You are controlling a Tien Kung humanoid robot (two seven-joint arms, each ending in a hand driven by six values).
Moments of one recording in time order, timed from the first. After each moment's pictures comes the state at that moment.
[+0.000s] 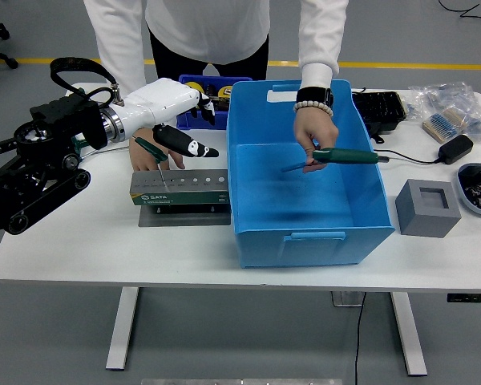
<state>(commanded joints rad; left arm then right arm) -0.95 0.44 -0.49 -1.08 1.80 0.01 -0.14 0.13 -0.20 0.11 0.19 0.13 -0.10 0.02</state>
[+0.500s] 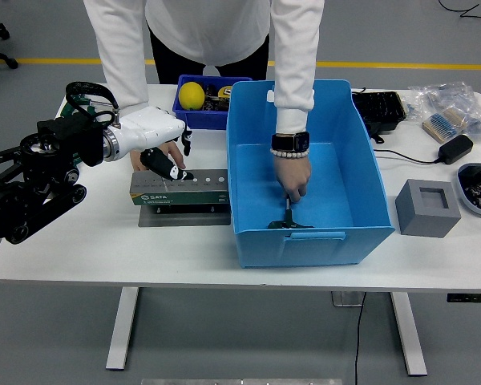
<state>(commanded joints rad) -0.97 0.43 -0.37 -0.99 1.89 -0.03 -0.11 0.13 -0.20 0.12 0.19 0.12 -0.10 0.01</state>
